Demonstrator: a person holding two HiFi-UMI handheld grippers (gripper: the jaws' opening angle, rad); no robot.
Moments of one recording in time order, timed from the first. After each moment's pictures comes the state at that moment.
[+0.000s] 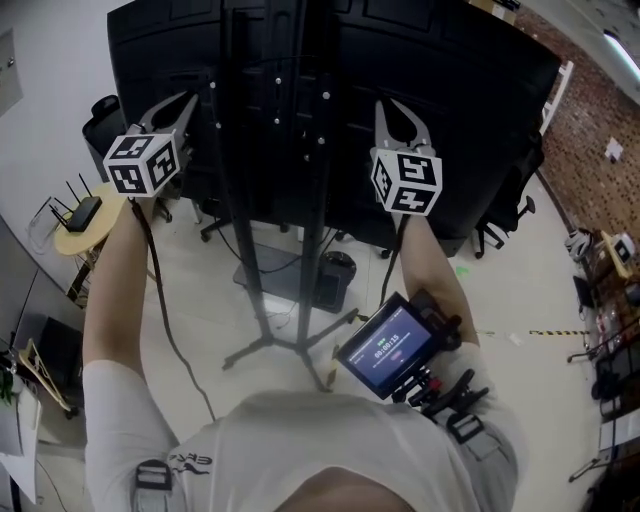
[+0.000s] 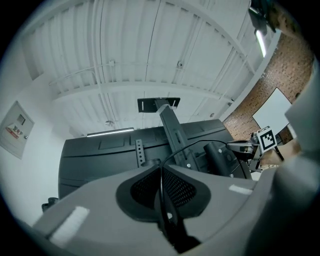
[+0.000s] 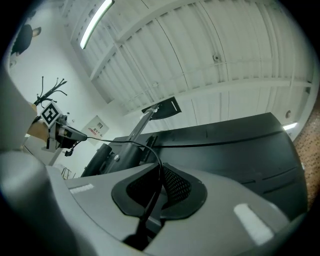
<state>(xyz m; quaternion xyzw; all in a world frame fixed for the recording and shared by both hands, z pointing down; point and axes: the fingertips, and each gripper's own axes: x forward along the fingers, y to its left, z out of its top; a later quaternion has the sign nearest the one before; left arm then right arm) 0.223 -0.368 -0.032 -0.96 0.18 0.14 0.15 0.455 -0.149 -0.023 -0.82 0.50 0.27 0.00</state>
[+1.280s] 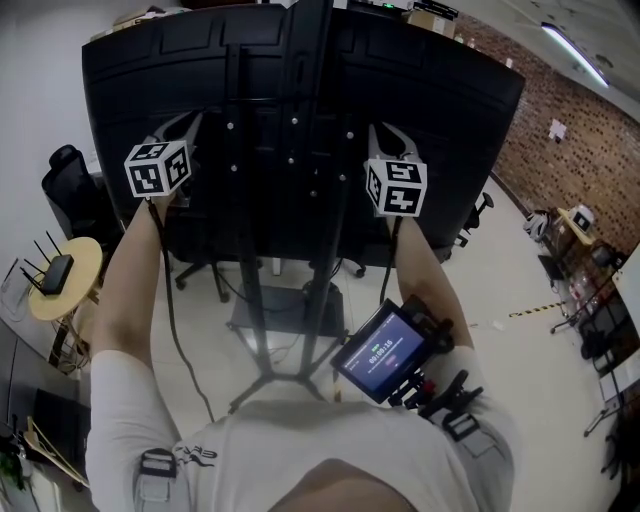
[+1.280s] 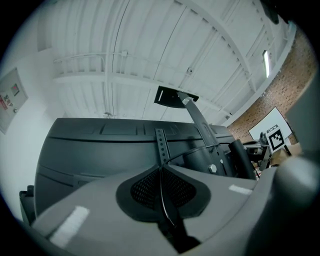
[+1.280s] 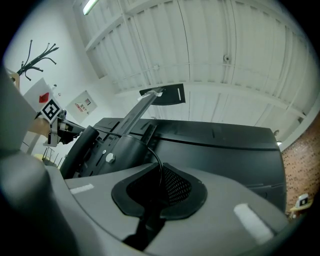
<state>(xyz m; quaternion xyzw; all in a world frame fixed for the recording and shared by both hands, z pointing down) 0.272 -0.481 -0.038 -0.98 0.11 0.16 0.09 0.461 -0.192 -0.032 -0.89 0.40 0.23 -0.07</state>
